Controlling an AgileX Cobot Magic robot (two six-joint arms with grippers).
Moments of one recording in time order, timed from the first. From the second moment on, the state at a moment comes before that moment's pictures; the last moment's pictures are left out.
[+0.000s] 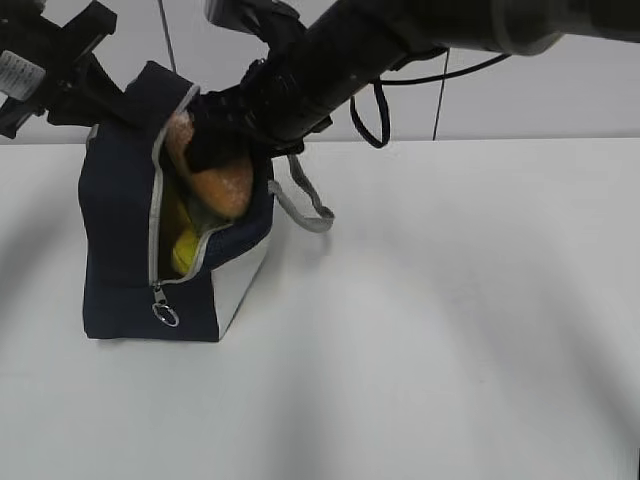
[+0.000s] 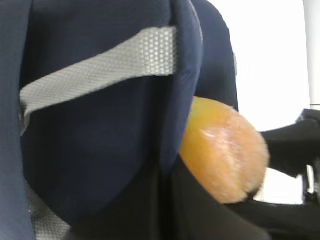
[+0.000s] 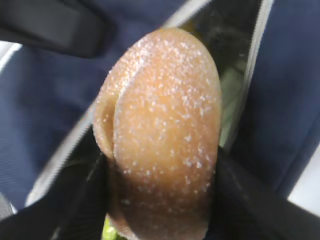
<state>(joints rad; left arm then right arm) -0.01 1.76 -1.47 -0.77 1.05 0.29 0.48 2.08 -1.82 0.68 0.82 -0.53</state>
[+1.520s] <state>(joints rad) -0.01 1.76 -1.47 -0.77 1.07 0.29 0.43 2.15 -2.12 0.35 1.19 -0.32</state>
